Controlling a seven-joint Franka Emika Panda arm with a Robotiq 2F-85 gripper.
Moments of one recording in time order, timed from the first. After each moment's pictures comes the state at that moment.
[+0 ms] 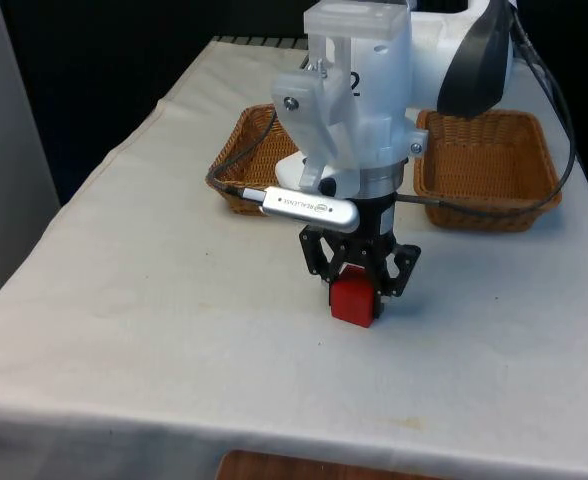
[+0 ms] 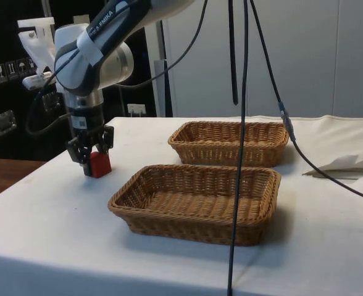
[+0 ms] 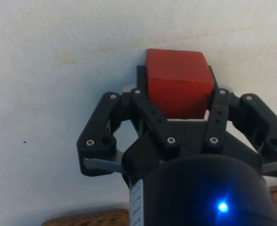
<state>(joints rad) 0.26 0.98 -0.37 -1.31 0.37 2.28 0.08</state>
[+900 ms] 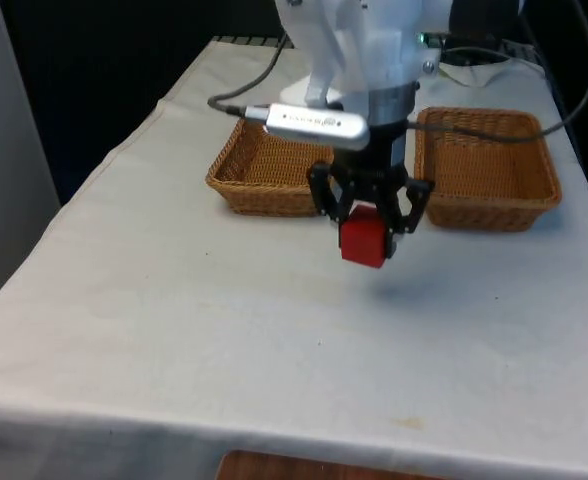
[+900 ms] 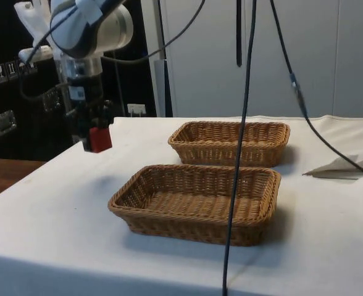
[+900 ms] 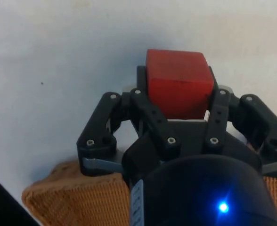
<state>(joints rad) 0.30 0.80 -0.40 -1.43 0.35 2.18 0.09</state>
